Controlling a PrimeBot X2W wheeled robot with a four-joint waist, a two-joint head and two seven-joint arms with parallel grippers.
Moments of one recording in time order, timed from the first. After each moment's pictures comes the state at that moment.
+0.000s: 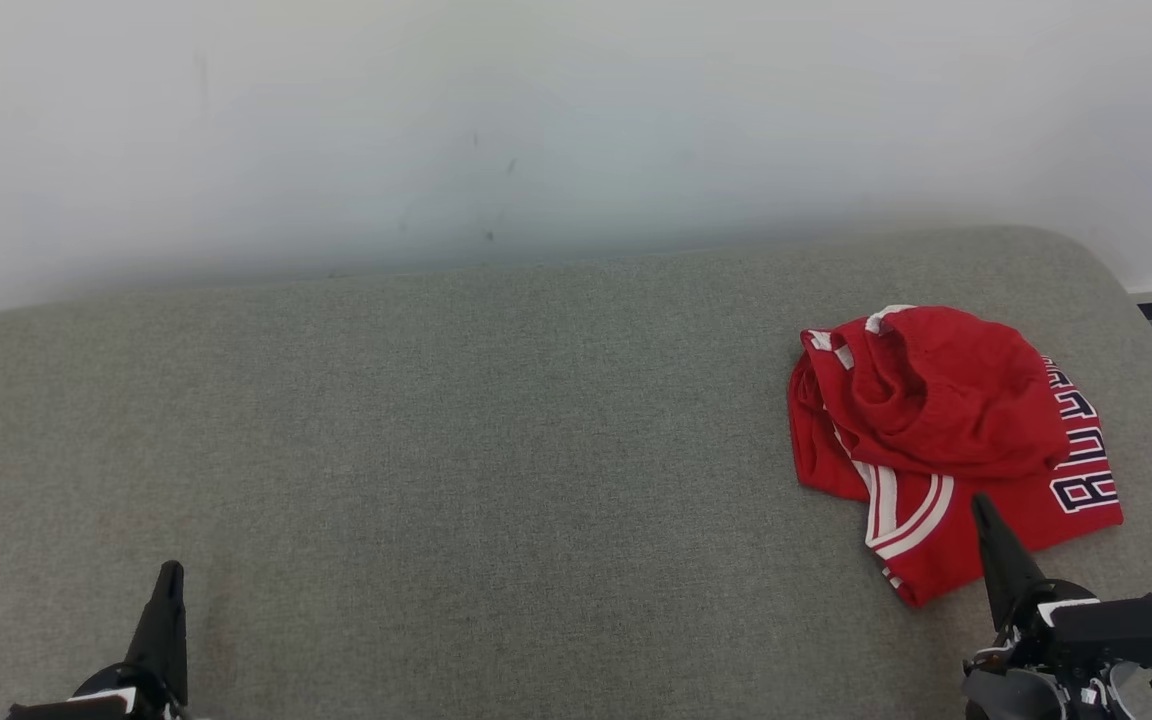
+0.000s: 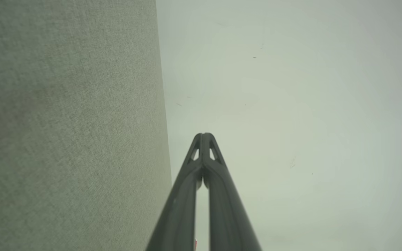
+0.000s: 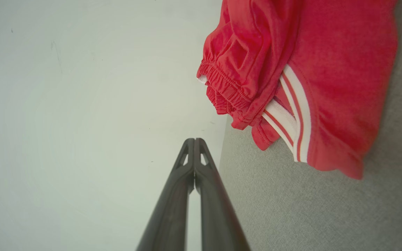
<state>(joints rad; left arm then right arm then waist) -0.08 0.04 0.09 0.29 -1.59 -0.12 0.11 -0.08 -0.04 -0.13 0.29 1.60 0.11 0.11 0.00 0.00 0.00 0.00</state>
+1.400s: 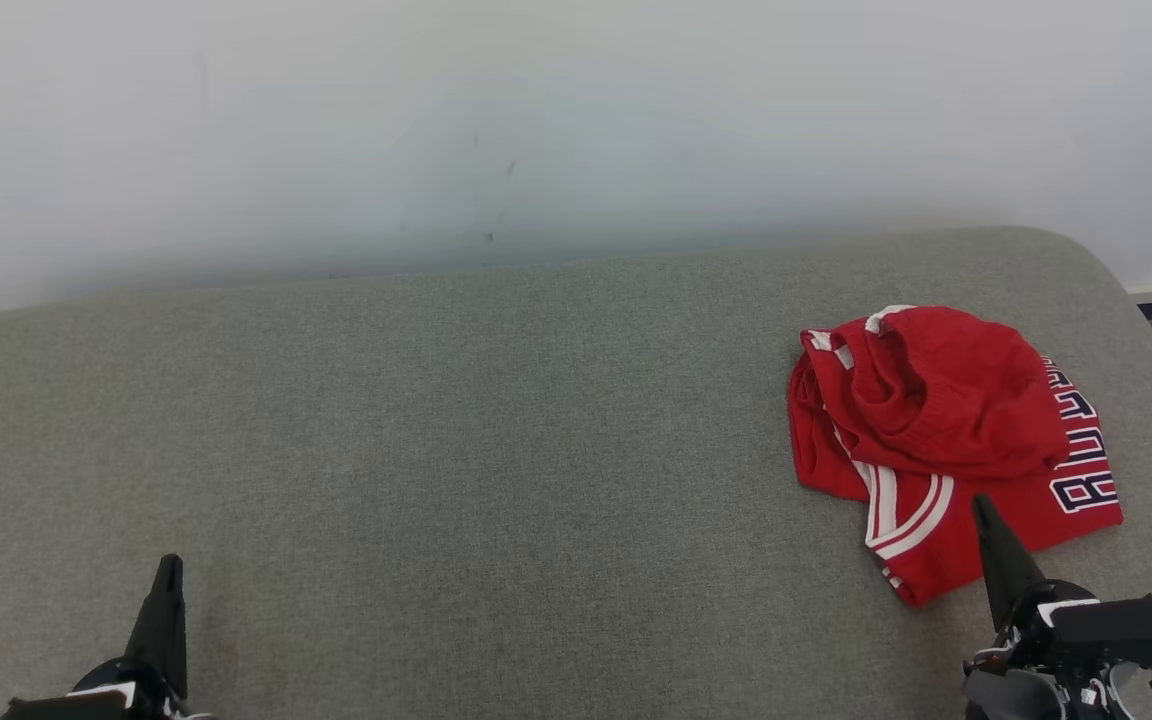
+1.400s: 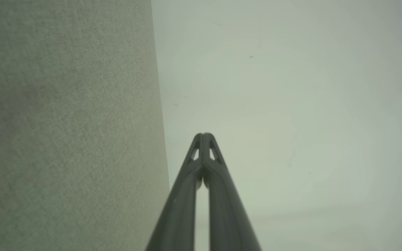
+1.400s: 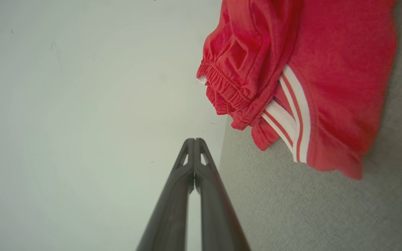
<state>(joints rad) -0.09 0.04 0.09 0.29 -1.59 -0.12 0.11 -0.08 -0.04 -0.13 0.30 1.60 0.12 0.11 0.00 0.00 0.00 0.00</state>
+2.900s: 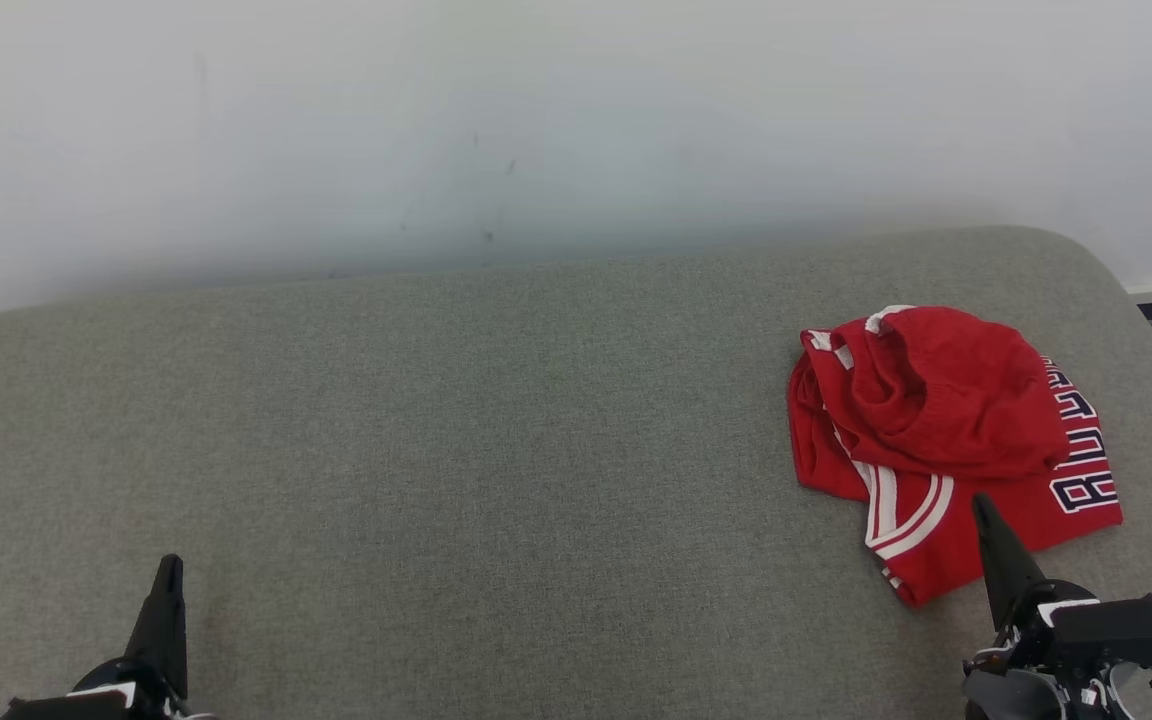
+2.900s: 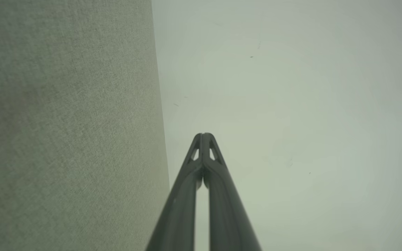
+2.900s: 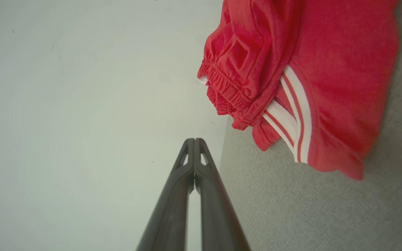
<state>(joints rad) -0.09 0.04 0.09 0.30 -1.59 -0.12 0.11 -0.08 -0.04 -0.13 0.30 1.60 0.12 0.11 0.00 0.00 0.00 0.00</state>
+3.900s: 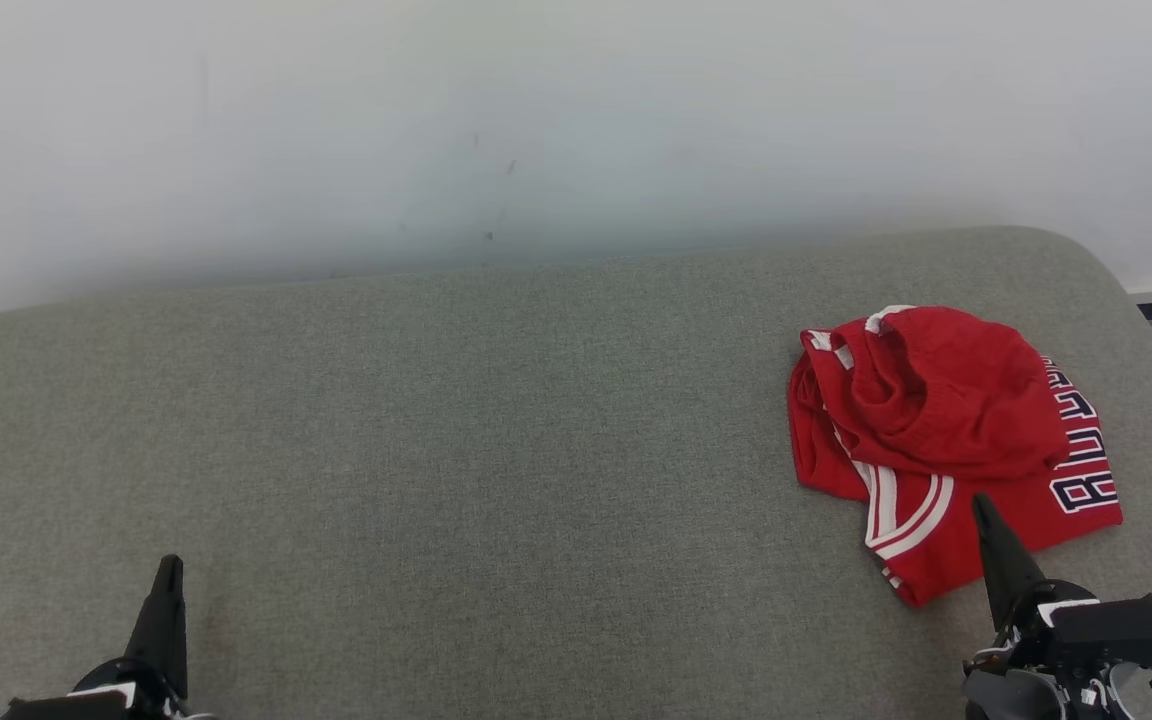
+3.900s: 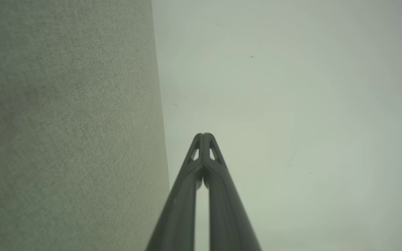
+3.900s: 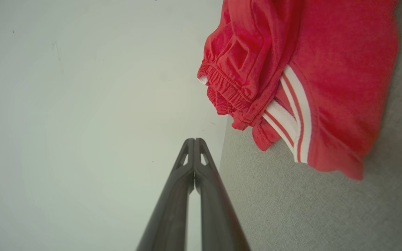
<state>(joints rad) -0.09 0.04 0.09 0.30 -1.59 -0.12 0.11 -0.08 -0.04 -0.13 0.30 1.60 0.12 0.11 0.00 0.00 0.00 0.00</state>
